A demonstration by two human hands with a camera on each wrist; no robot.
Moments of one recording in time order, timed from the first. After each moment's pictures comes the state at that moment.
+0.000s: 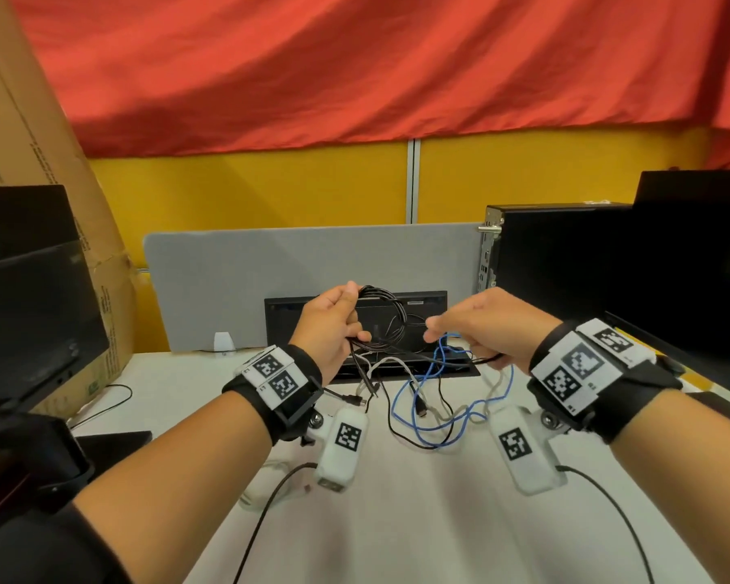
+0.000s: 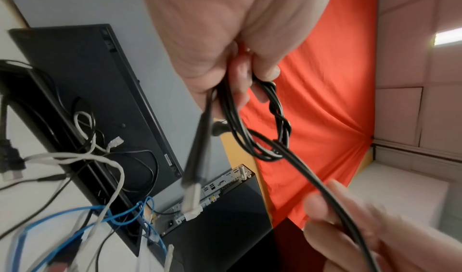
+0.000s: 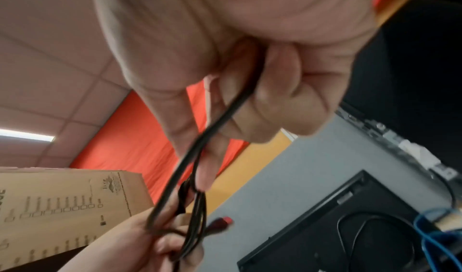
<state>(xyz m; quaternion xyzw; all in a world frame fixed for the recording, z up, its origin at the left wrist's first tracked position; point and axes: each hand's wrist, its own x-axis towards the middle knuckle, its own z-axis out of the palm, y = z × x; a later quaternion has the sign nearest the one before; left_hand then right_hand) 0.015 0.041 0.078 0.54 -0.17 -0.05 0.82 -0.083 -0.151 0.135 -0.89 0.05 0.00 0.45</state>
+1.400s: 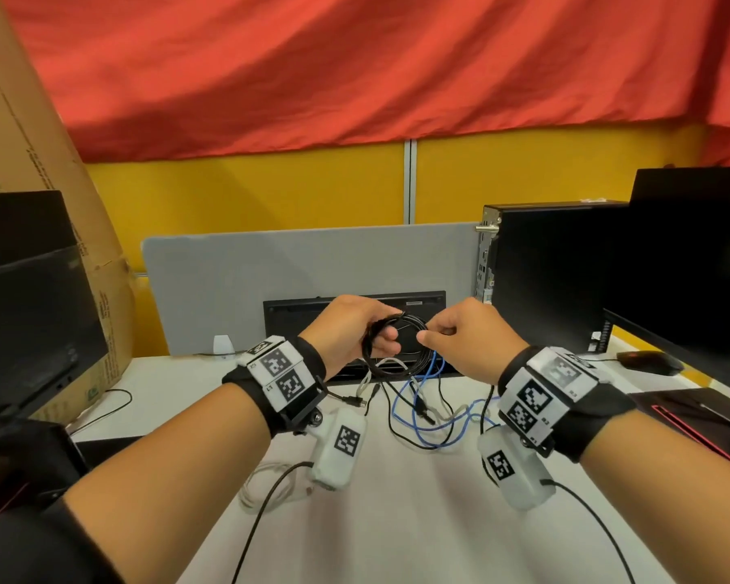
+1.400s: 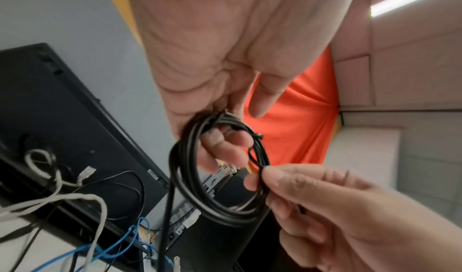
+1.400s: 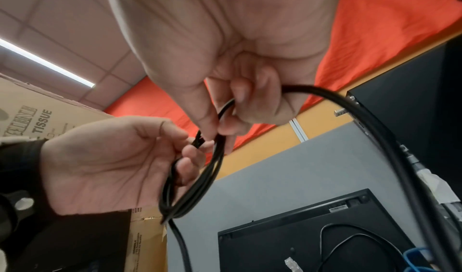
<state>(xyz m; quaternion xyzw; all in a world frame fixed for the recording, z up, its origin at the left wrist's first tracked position) -0.009 0.033 0.105 0.68 -0.20 -0.15 0.69 -0.069 -0.137 0.104 -0.94 -0.04 -0.19 0.26</state>
